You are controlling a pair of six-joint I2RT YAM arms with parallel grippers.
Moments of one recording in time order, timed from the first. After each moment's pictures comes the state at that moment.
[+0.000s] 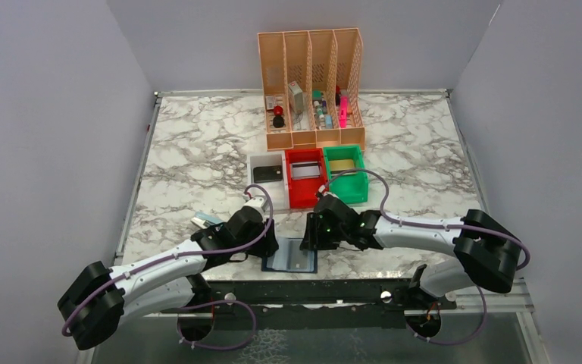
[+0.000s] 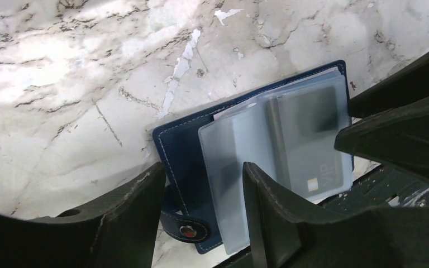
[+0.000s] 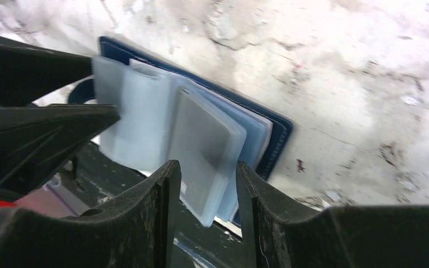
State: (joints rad) left arm -0.87 0.94 0.36 -0.22 -0.04 -0.63; right arm 1.02 1.42 0.68 -0.13 -0.06 0.90
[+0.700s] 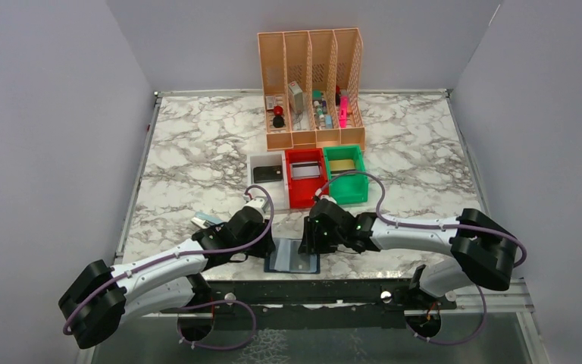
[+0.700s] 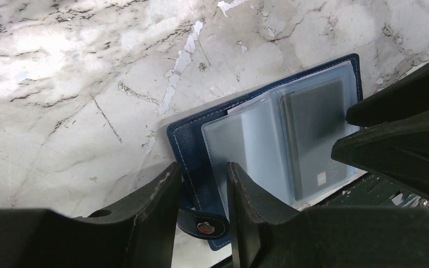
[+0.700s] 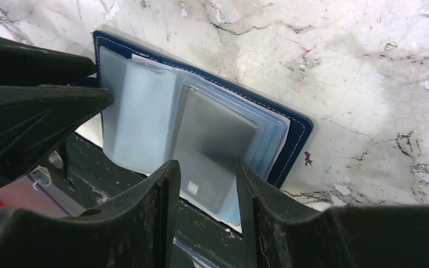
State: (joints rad) left arm -0.87 0.95 0.36 -0.24 -0.04 -0.65; right arm 1.07 1.43 0.69 -0.17 -0.01 0.93
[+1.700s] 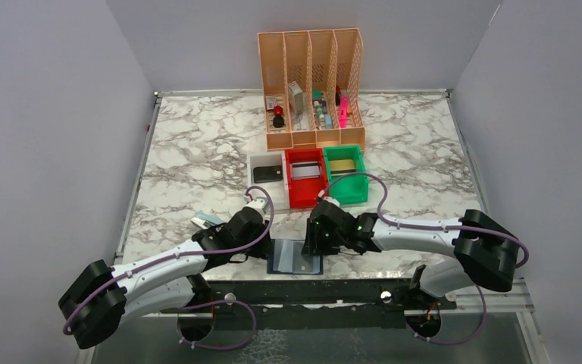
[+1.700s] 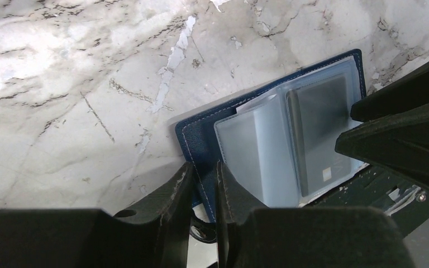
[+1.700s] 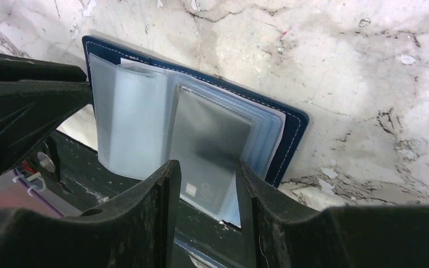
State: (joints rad) left arm -0.87 0.95 0.35 -0.23 -0.02 -0.65; right arm 1.07 1.43 0.69 -0.22 0.01 0.96
